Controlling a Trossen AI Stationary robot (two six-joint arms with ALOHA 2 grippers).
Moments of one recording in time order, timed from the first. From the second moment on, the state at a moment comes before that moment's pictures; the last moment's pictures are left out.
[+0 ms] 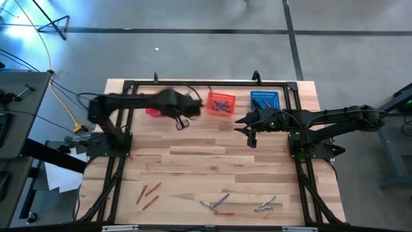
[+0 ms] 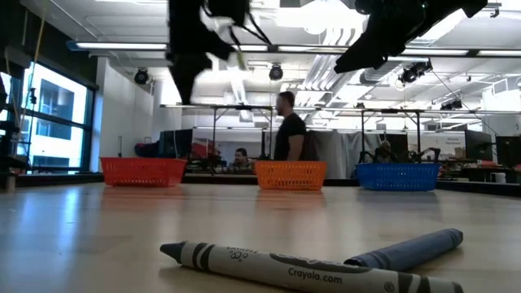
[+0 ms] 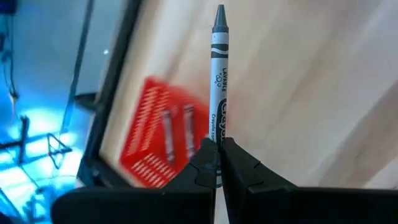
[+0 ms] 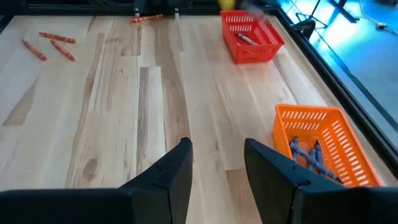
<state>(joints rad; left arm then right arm) 0.15 1.72 1.53 -1.35 -0.53 -0.30 -0.01 1.05 0.74 -0.21 0.15 0.00</state>
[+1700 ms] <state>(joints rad) 0.03 0.86 0.76 -0.31 -0.76 -0.25 -0.04 1.05 0.74 -0.14 0.17 0.05</state>
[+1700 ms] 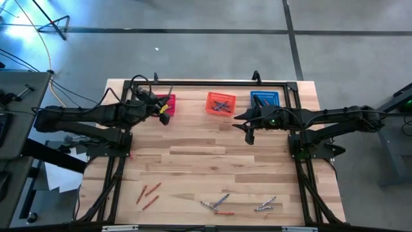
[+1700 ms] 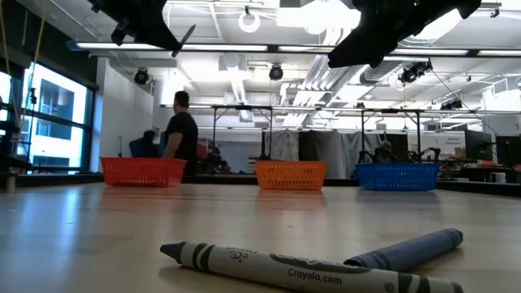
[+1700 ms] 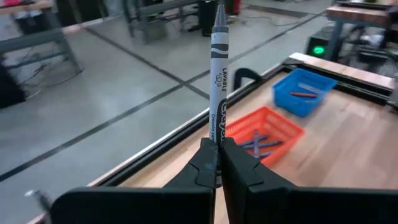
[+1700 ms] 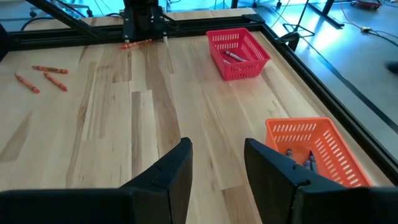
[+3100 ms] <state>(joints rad) 0.51 1.33 0.76 -0.70 -0.50 -0.42 -0.04 1.05 0.74 -0.14 0.17 0.07</state>
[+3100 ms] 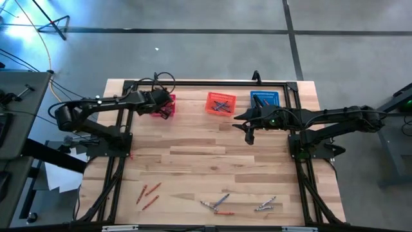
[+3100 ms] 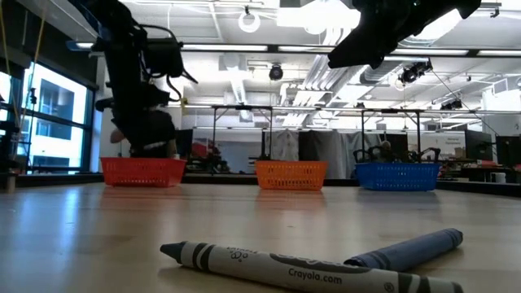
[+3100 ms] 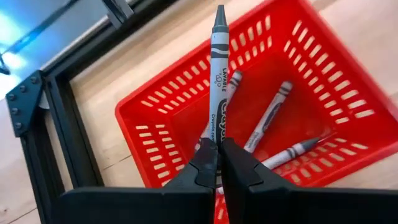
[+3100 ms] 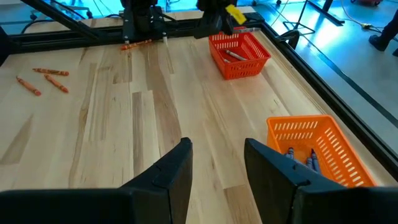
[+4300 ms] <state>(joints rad) 0.53 1.29 0.80 -0.67 -0.42 -0.32 -0.04 1.05 0.74 -0.18 0.17 0.08</state>
